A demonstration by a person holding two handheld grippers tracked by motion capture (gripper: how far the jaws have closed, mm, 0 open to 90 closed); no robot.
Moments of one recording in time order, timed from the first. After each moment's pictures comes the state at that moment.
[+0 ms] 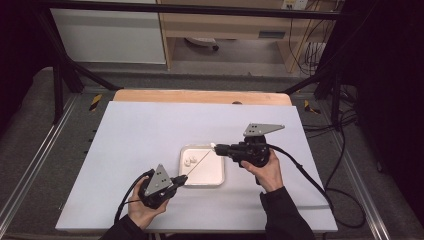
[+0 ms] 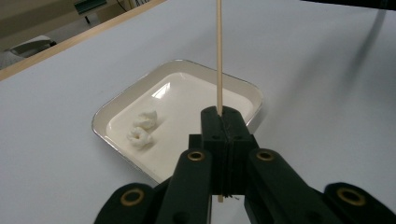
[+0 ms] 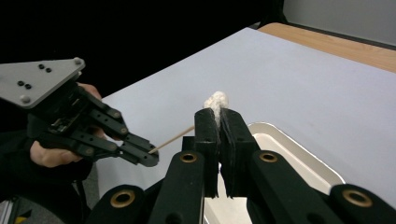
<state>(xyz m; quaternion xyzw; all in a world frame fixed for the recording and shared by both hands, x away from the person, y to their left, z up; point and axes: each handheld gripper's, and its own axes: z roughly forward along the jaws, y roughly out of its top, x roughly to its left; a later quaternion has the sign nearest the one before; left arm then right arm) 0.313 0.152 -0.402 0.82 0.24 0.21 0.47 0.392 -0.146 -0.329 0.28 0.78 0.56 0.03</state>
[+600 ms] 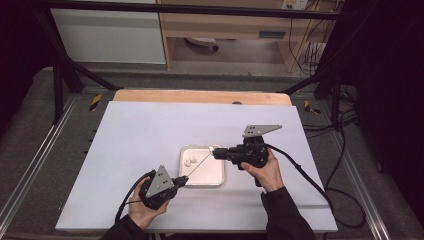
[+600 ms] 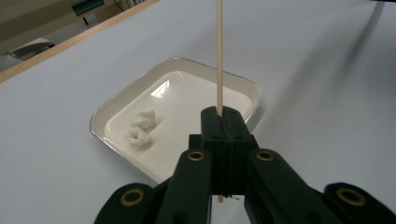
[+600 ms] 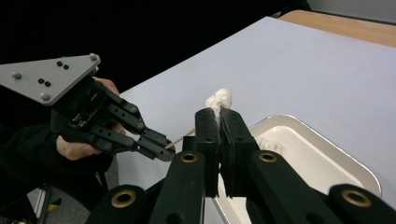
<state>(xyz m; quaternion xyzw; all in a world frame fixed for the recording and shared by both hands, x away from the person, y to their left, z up) 0.313 0.150 -0.404 0.83 0.23 0.21 0.46 0.393 -0.142 -0.337 0.26 0.79 0.56 -0.02</state>
